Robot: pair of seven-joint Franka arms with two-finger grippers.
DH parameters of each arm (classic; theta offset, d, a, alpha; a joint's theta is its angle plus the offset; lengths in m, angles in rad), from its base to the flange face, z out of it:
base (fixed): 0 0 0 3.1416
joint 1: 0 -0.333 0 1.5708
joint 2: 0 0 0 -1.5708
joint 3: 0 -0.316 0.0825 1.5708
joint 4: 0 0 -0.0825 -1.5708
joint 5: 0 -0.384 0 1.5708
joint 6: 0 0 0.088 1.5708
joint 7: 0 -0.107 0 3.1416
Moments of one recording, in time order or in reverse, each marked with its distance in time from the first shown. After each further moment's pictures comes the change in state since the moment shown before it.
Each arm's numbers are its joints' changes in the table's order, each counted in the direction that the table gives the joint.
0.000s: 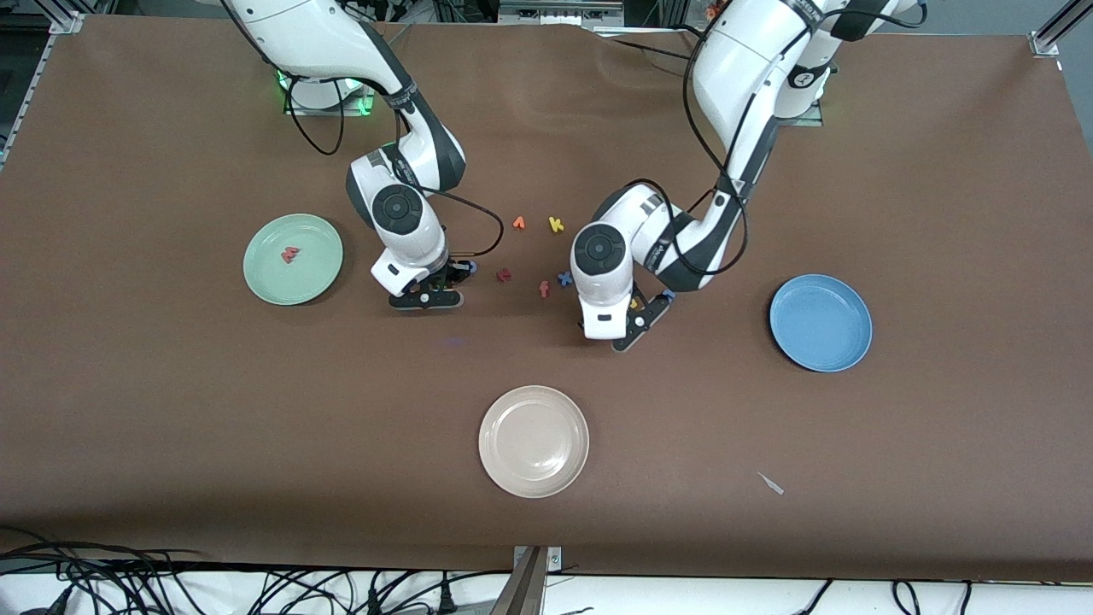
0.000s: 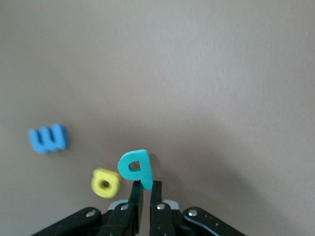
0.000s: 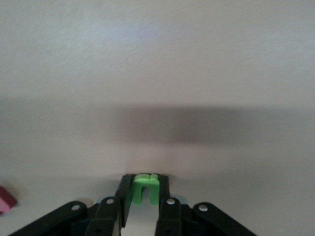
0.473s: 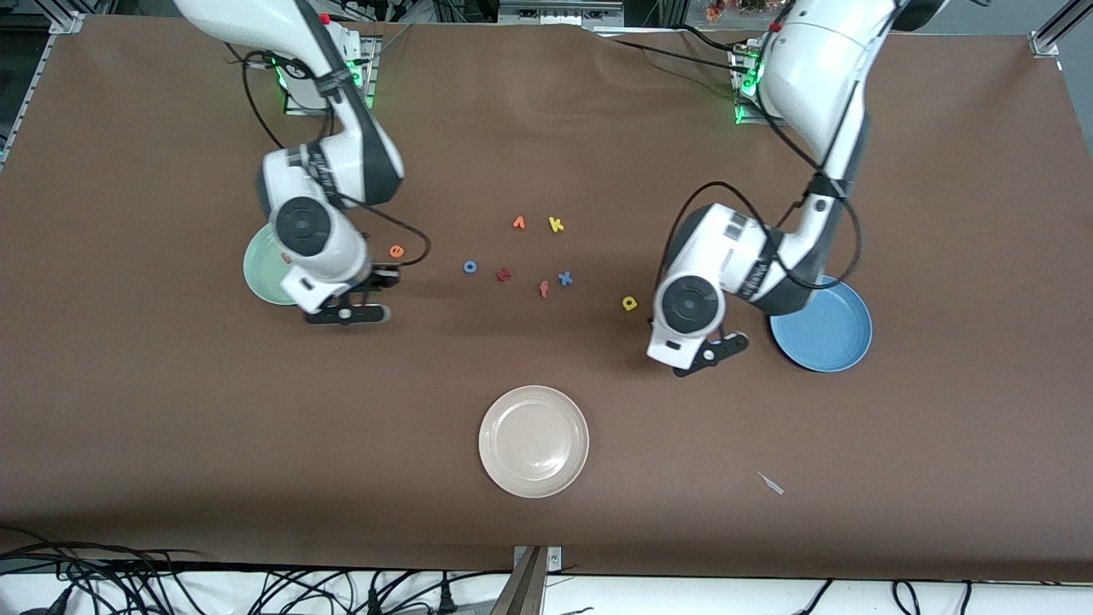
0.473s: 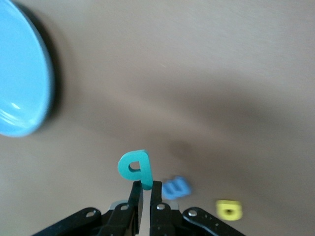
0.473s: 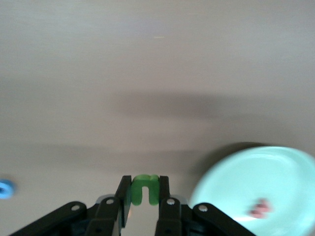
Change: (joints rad) left arm -0.191 -0.092 -0.001 -0.025 0.009 0.323 -0.568; right arm 0.003 -0.144 0.239 -0.051 0.001 0.324 0.296
